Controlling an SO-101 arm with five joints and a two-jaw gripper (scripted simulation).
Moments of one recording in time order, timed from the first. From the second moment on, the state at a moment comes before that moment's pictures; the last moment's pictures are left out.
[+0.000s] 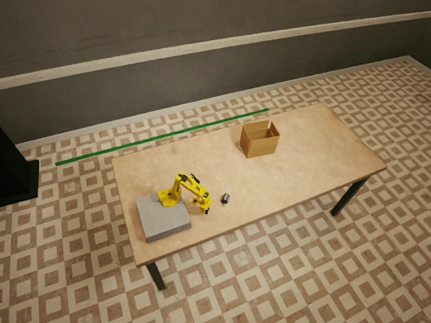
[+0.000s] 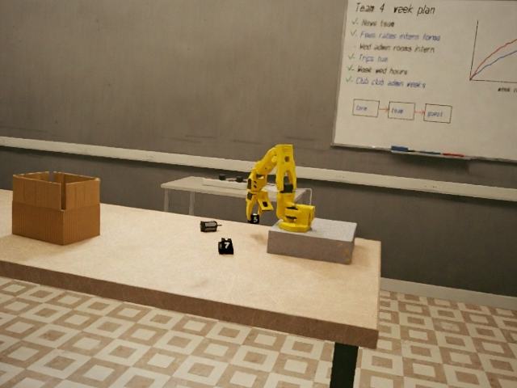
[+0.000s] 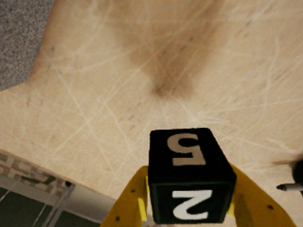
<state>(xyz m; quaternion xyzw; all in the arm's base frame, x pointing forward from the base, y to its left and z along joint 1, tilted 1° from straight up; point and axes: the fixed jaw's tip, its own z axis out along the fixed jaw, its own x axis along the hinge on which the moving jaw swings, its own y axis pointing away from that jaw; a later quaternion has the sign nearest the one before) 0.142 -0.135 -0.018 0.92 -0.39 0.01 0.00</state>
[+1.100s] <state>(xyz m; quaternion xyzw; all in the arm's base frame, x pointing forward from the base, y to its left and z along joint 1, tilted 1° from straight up) 0.143 -0.136 -0.028 0.92 -0.39 0.01 0.00</state>
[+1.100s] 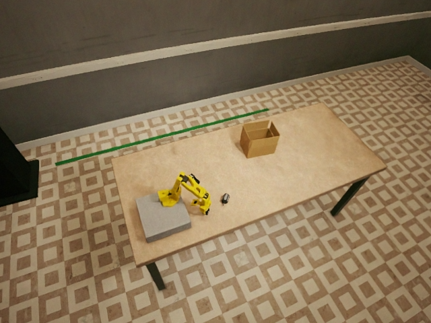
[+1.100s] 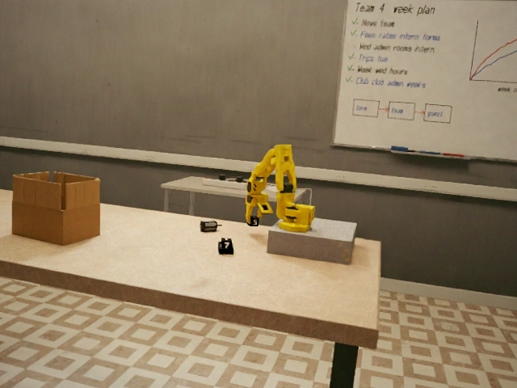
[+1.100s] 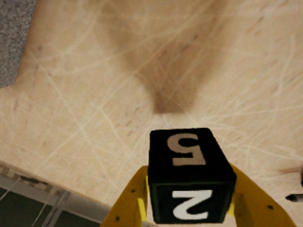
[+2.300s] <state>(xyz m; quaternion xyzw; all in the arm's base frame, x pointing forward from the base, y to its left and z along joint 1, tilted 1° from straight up) 0.143 -0.136 -0.041 0.92 -0.39 0.01 0.00</state>
